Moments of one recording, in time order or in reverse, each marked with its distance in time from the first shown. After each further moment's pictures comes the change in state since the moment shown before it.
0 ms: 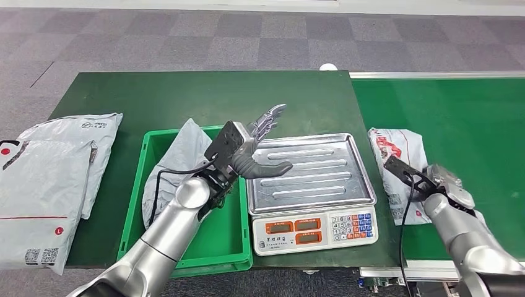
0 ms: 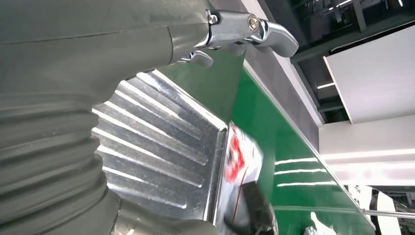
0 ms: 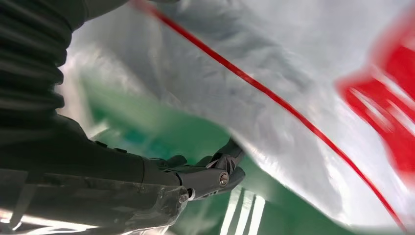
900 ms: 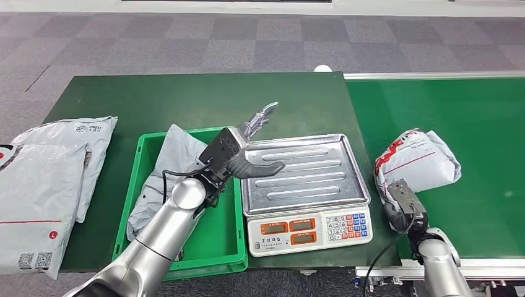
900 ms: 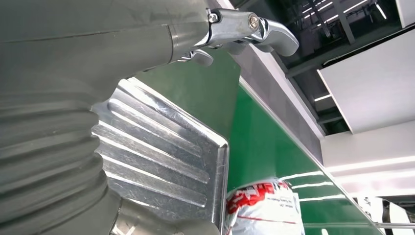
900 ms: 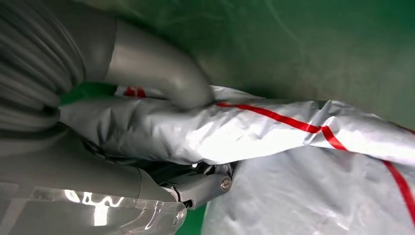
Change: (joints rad) left arm -0.010 0.026 0.008 0.012 -0.088 0.033 -0.060; right arm 0.434 0.155 -0.258 -0.421 -0.461 0.242 -0.207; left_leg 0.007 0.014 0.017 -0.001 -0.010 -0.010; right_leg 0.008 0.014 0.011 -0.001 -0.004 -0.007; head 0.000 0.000
